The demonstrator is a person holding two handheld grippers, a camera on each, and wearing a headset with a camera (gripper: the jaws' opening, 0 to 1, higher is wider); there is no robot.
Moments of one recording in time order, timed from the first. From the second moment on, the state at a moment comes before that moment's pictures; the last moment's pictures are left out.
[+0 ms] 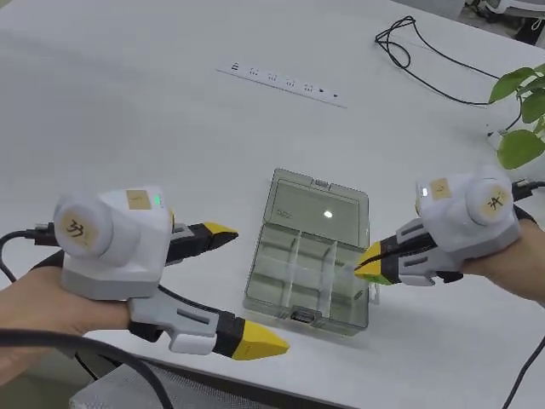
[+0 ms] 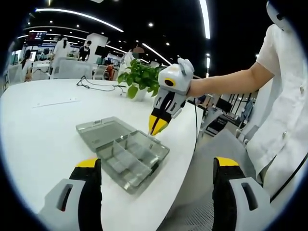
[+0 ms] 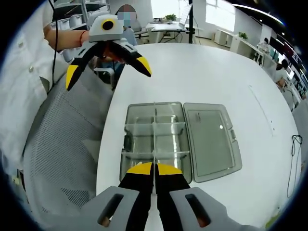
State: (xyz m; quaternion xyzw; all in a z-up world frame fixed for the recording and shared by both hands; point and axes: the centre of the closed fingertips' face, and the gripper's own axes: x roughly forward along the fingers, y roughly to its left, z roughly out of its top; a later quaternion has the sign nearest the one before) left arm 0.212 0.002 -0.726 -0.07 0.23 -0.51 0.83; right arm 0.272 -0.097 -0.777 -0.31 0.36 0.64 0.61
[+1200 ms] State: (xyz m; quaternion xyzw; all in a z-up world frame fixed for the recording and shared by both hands) left arm 0.212 0.005 -0.727 -0.08 0.23 -0.51 0.83; right arm 0.270 -0.094 -0.807 -0.33 0.34 0.64 0.60
